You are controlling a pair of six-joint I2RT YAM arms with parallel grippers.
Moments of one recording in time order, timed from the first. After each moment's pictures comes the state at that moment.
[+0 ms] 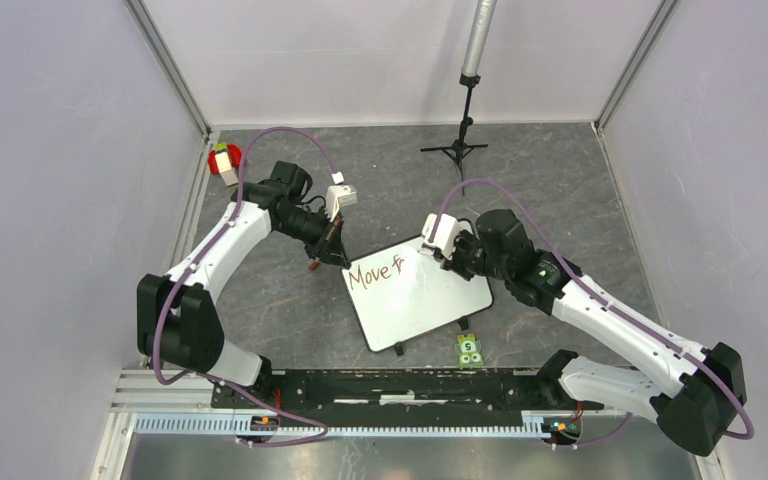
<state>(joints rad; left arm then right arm) -0.29 1.48 1.18 -0.98 0.84 0.51 0.73 1.05 0.82 -0.32 -0.19 -0.48</state>
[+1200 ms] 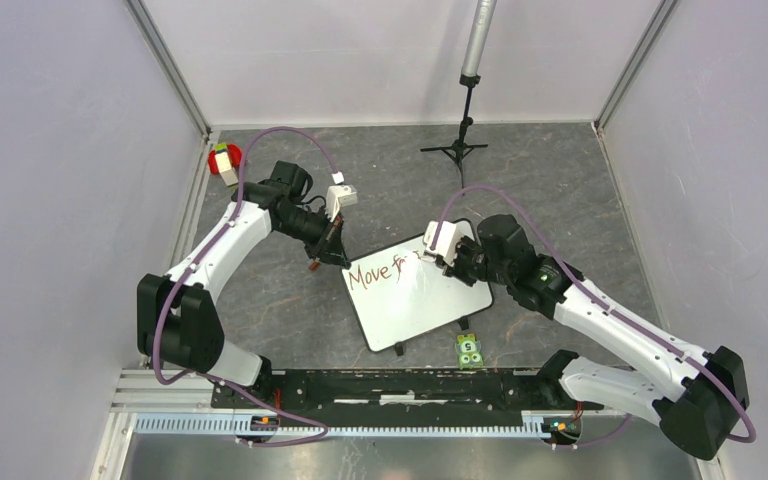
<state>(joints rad) -0.29 1.48 1.19 -0.97 0.83 0.51 0.73 1.02 0.79 -0.33 -0.20 -0.49</state>
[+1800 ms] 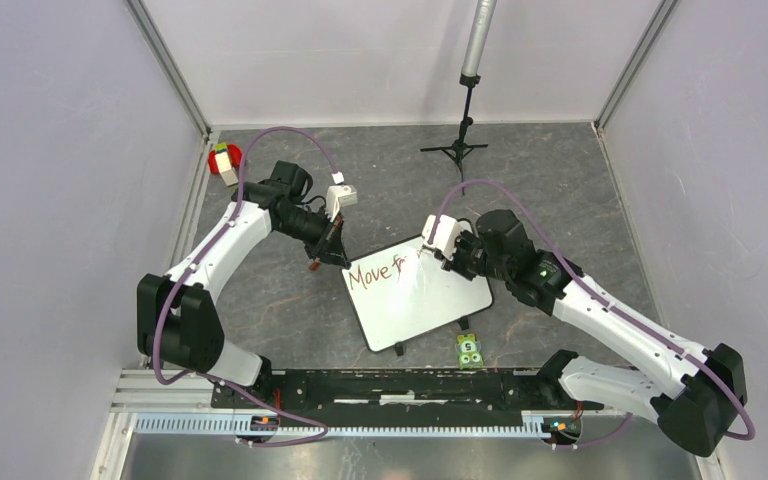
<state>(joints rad) -0.29 1.48 1.19 -0.98 0.83 0.51 0.73 1.04 0.83 -0.35 -0.15 -0.50</state>
